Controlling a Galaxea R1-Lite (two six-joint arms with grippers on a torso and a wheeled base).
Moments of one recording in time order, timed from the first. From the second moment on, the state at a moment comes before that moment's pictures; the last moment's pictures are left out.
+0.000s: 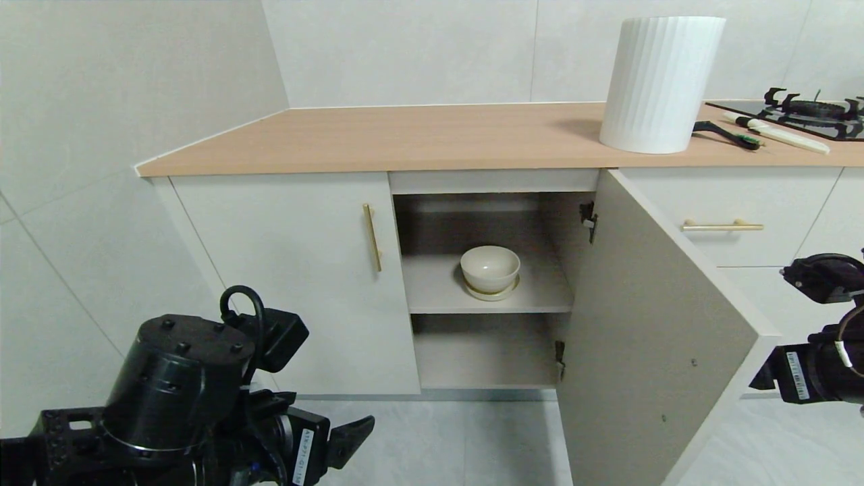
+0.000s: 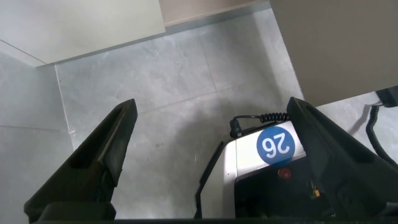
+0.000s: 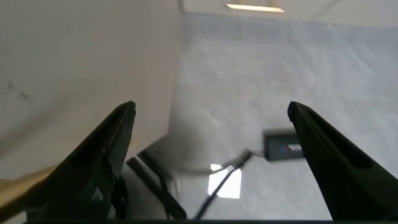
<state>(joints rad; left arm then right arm) -0.68 1.42 -0.56 -0.14 0.25 -0.29 0.15 1.36 -0.73 0.14 -0.07 0.05</state>
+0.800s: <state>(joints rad) -0.68 1.42 -0.56 -0.14 0.25 -0.29 0.35 1.55 -0.57 -0.35 -0.08 0.26</state>
